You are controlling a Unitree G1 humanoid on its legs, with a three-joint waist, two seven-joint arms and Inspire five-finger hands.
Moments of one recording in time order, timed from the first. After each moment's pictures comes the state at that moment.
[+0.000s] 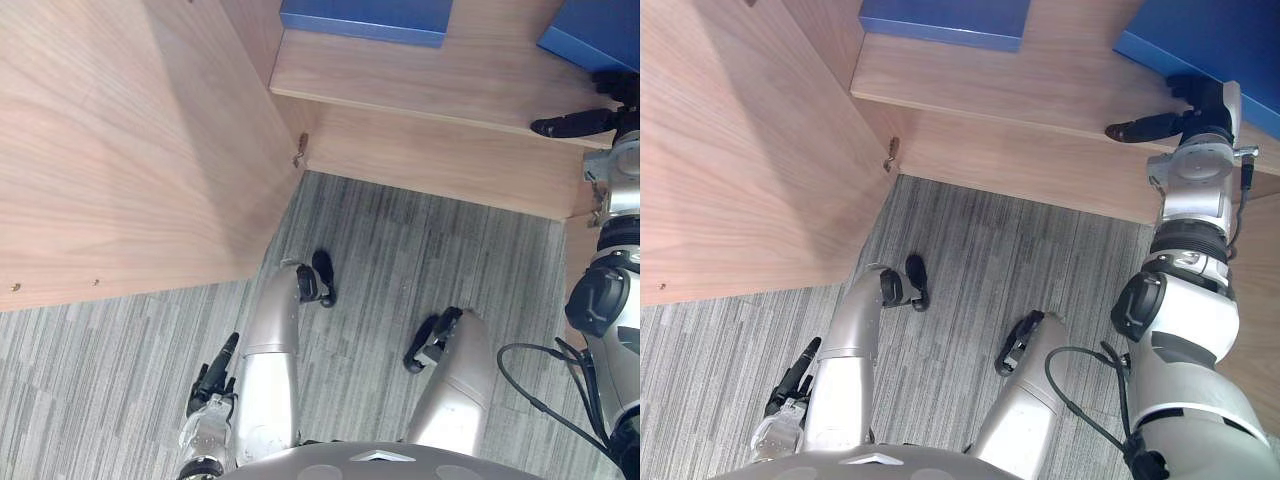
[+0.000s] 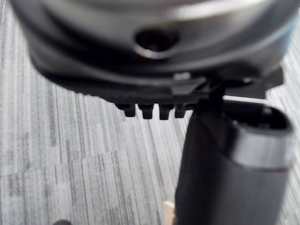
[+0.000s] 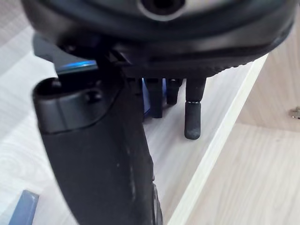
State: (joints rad) left arm 0.02 -0.04 0.64 0.93 -0.58 -0.03 -0.07; right arm -1.04 -0.68 -0.48 0.99 -0.63 0.08 0.02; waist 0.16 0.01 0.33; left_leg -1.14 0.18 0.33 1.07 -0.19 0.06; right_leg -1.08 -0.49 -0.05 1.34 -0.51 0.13
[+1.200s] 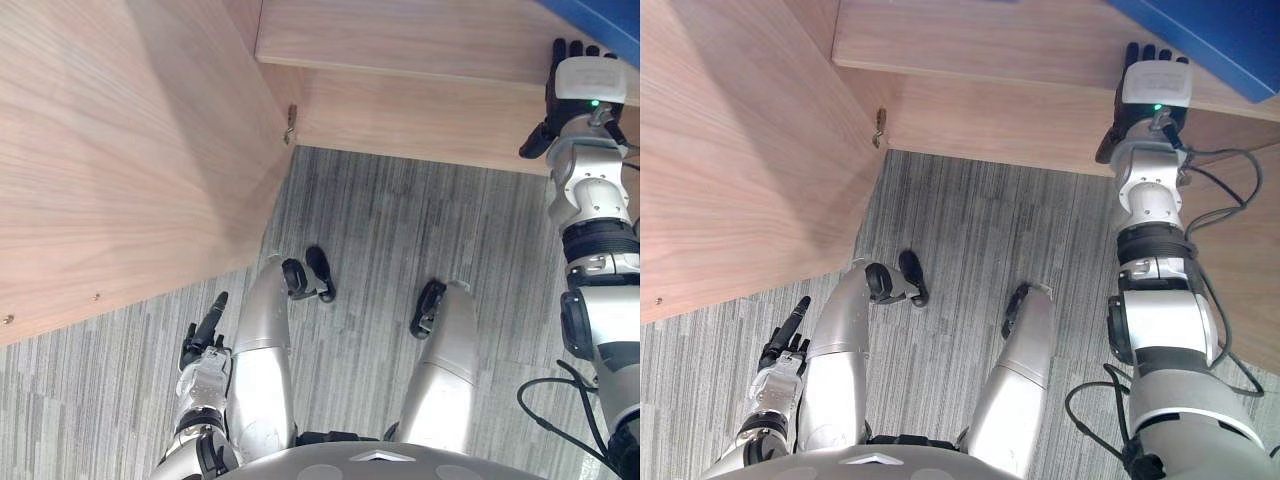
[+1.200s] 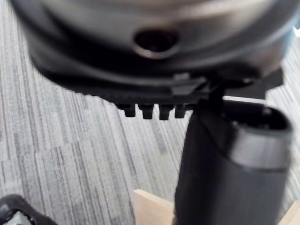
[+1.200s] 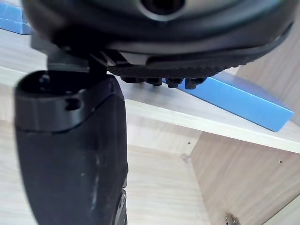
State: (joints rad) left arm -0.19 -0.01 0.71 0.94 -0.54 -0.04 0.02; right arm -0.95 -0.67 0.07 0.82 -1.25 0.19 0.01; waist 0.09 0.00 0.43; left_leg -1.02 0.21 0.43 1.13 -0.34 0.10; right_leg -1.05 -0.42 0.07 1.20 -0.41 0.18
